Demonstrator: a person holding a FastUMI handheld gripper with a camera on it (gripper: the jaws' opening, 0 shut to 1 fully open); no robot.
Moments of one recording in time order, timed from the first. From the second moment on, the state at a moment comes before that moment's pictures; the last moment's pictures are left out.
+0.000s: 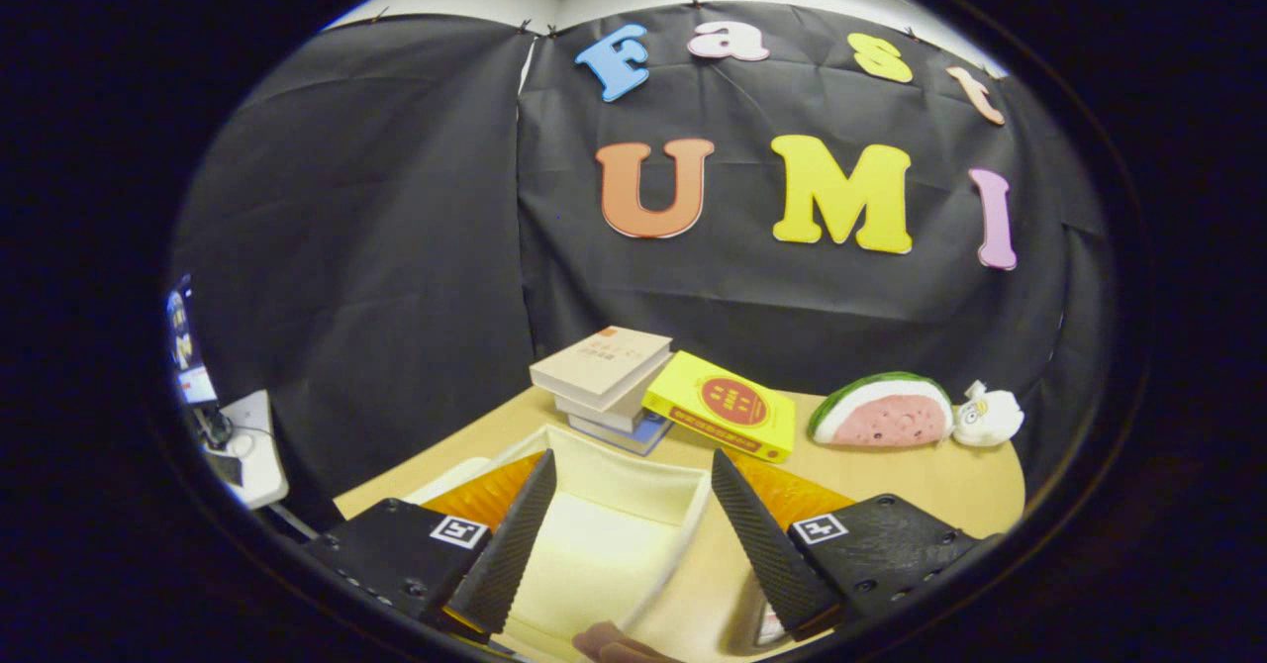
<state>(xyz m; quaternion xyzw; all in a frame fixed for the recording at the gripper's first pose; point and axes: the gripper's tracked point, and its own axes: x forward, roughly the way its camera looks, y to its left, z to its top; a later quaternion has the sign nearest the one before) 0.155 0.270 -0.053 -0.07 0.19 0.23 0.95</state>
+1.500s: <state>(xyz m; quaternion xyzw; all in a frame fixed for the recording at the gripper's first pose) 0.150 0.084 -0.260 -0.08 0.55 0.09 0.82</state>
